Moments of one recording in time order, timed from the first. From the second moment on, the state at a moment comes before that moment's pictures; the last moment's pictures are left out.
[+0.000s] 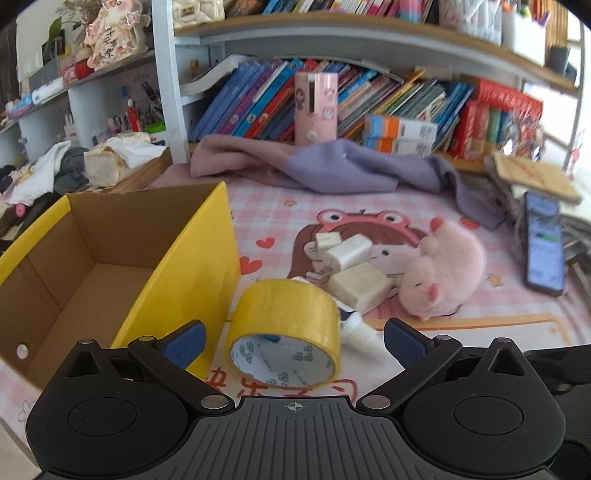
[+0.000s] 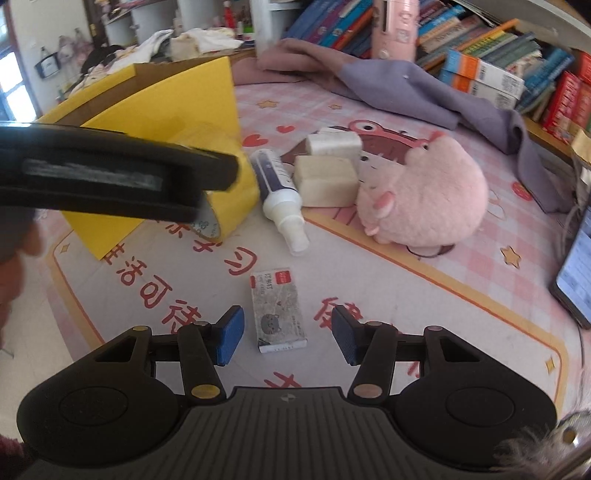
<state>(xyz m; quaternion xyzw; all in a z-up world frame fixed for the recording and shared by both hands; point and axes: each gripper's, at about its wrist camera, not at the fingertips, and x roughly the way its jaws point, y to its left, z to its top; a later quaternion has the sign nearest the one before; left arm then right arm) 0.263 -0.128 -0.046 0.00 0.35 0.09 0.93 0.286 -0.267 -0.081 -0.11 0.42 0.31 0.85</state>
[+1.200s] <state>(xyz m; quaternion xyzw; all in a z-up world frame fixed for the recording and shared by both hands) 0.294 -0.137 -0.090 0.05 0.42 0.12 0.90 0.298 -0.255 -0.093 -0.14 0.40 0.34 0.84</state>
